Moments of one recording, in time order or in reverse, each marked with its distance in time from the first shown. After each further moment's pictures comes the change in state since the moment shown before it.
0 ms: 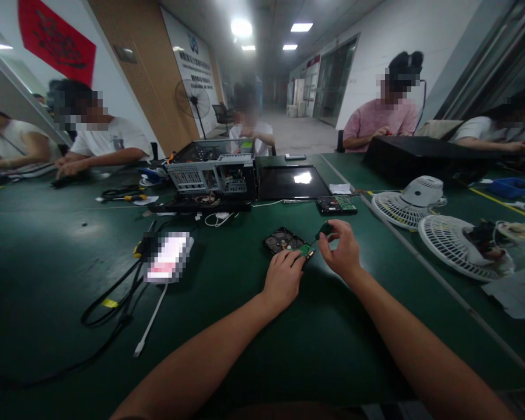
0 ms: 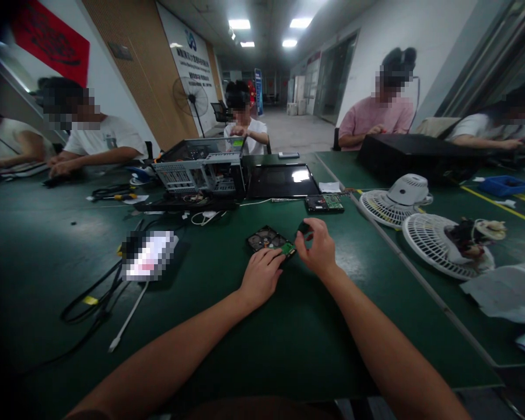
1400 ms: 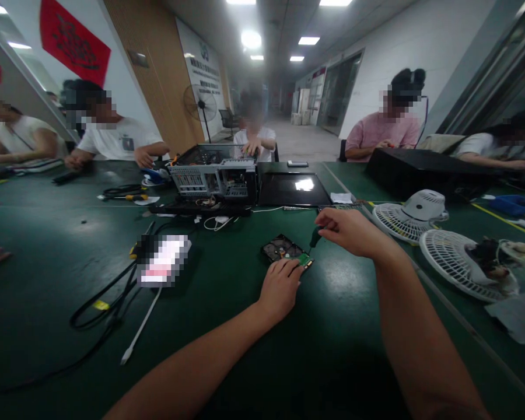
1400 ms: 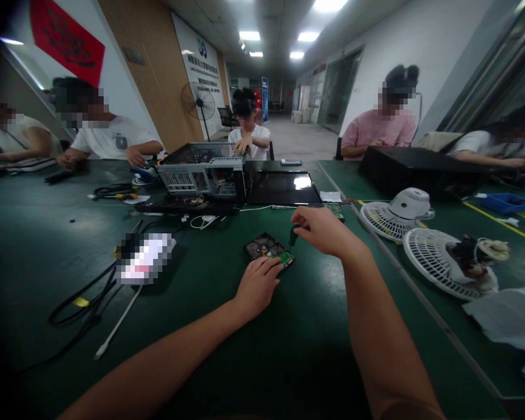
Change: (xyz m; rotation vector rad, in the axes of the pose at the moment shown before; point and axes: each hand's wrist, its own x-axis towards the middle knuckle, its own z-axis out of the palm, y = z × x) left_hand 0.002 0.001 -0.001 0.001 -0.059 -0.036; right_hand 0.128 -0.035 -0.054 -0.068 -0.802 0.046
